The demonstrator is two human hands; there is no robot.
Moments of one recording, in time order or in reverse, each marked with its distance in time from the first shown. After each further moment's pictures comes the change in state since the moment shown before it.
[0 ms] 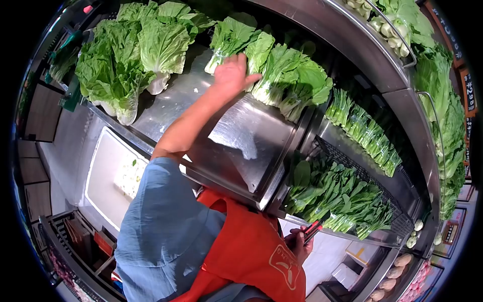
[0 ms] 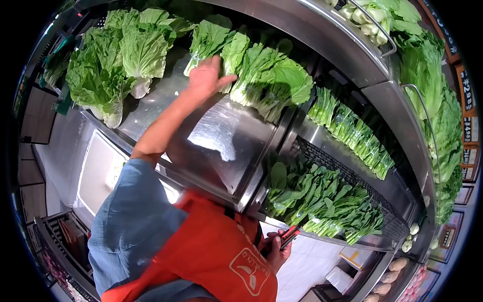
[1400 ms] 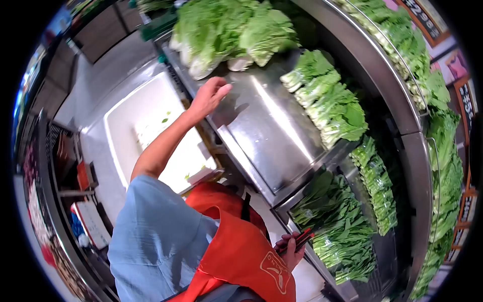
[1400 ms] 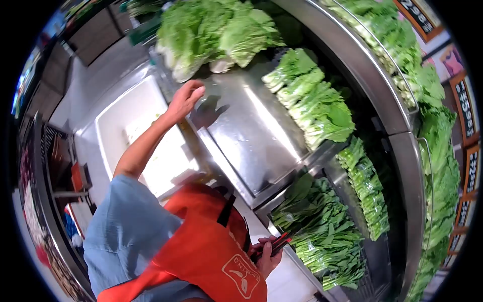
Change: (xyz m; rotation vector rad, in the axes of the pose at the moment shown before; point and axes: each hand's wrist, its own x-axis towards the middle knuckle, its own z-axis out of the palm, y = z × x) left_hand -0.265 -0.122 -0.105 -0.722 0.307 -0.430; right_hand -0.001 0.008 -0.038 -0.070 -0.506 0.033
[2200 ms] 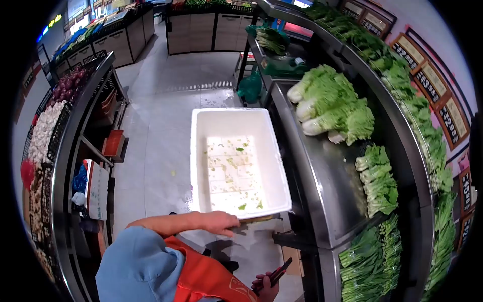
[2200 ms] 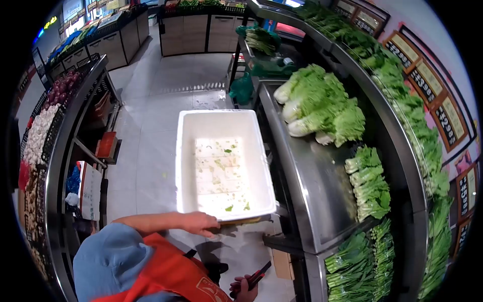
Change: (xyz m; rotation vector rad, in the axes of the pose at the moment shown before) left_hand -0.429 -0.112 -0.195 0.230 -0.710 0.187; right_hand -0.200 0.177 0.046 -0.374 -0.469 0.270
